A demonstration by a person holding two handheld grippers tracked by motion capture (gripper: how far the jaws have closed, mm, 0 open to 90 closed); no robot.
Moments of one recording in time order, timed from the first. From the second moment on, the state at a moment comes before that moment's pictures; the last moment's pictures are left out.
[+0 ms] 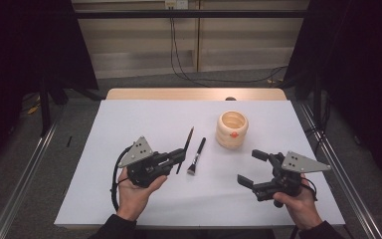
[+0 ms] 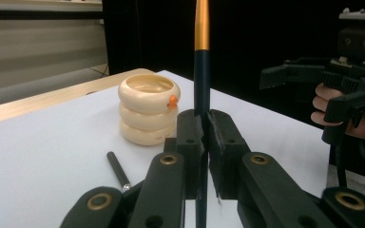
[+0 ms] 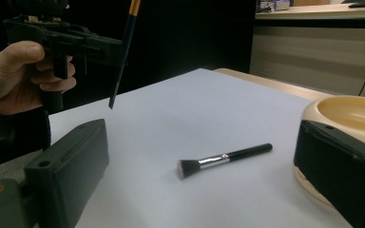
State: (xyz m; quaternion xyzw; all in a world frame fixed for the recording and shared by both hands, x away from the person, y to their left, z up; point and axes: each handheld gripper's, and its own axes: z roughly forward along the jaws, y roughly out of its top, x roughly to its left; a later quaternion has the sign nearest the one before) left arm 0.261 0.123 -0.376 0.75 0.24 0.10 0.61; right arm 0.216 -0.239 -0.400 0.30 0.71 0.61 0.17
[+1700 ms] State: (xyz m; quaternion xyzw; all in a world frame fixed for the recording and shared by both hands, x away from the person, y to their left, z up) left arm 0.250 0.098 -0.385 0.76 0.22 0.09 0.61; right arm 0.274 -0.157 -0.365 0.21 0.71 0.67 0.06
